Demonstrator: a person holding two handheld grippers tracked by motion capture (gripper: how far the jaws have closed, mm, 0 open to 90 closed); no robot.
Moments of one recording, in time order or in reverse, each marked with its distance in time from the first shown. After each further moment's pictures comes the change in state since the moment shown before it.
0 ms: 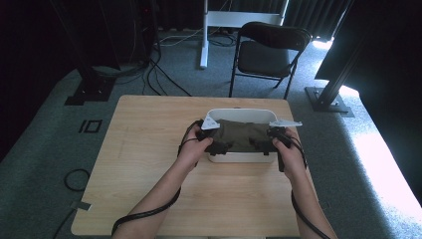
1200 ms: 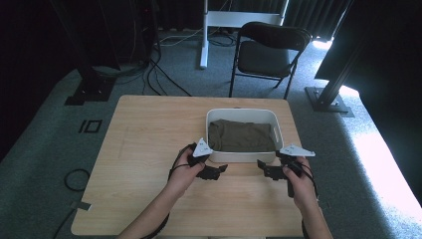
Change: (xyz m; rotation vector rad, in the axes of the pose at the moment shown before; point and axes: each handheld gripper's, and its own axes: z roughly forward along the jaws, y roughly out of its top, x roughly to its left) left arm -0.029 -0.060 -0.026 0.026 -0.025 0.036; right arm 0.010 -0.073 -0.040 -0.051 -0.012 -0.023
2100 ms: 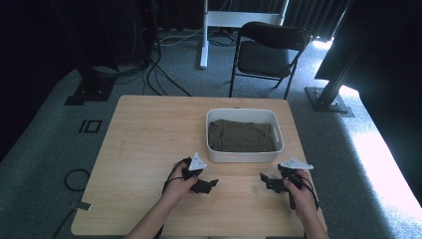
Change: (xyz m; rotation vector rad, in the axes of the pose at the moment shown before) left arm 0.005 -0.059 0.009 0.126 0.020 0.002; right arm -0.013 -0.054 0.012 0.079 -0.022 0.025
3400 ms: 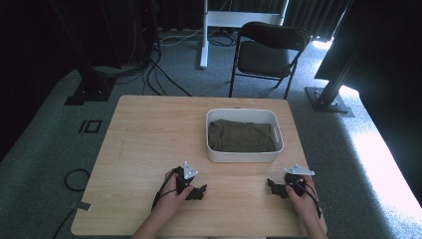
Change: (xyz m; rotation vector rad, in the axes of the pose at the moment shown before) left arm 0.000 -0.038 -0.001 0.083 0.202 -0.089; right arm -0.013 -0.026 0.001 0.080 -0.147 -0.006
